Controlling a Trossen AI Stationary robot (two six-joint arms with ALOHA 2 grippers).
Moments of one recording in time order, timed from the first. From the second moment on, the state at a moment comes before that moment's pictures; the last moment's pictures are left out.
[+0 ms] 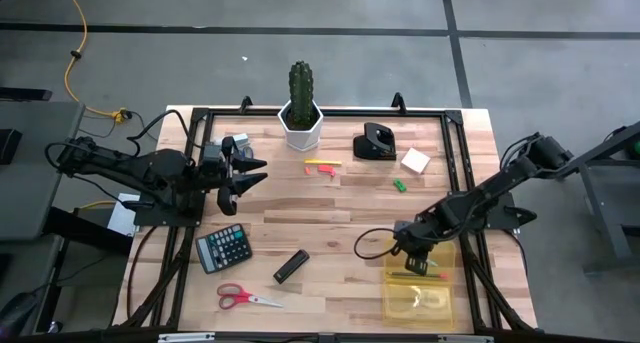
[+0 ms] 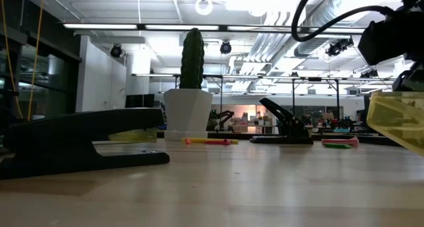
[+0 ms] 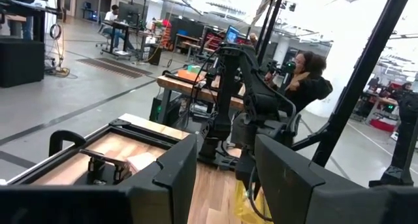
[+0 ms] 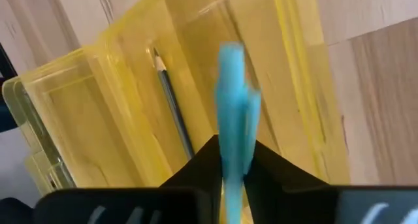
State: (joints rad) left arm -0.14 0.74 0.68 0.12 -0.41 -0.23; right arm 0.49 1.31 0.71 -0.66 -0.20 0.87
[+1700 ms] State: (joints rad) left arm -0.14 0.74 0.68 0.10 -0.41 -0.13; right arm 0.07 1.22 0.77 0.39 0.03 0.14
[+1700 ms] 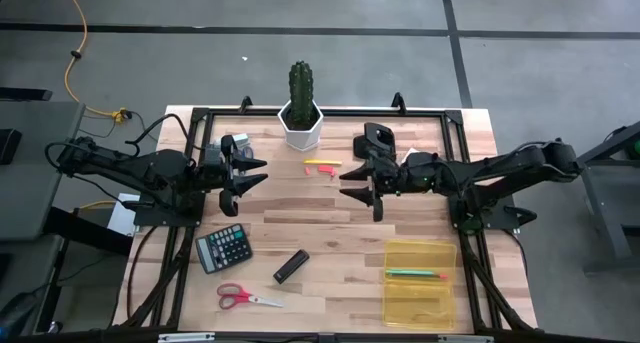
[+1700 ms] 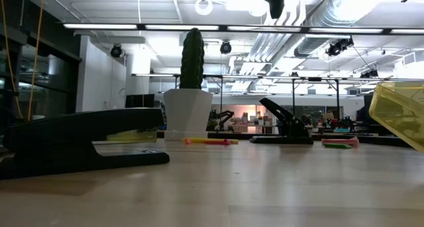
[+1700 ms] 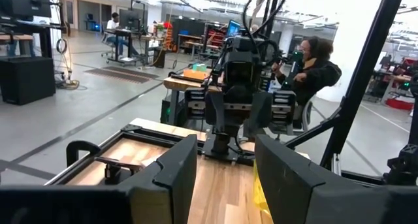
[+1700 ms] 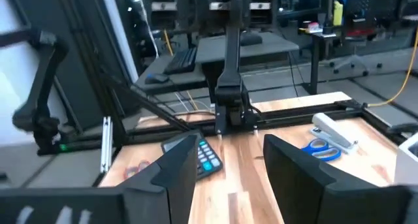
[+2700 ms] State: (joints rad) left arm -0.48 1.03 0.68 -0.31 0.00 -0.69; right arm 0.07 1.22 0.79 0.37 0.06 0.11
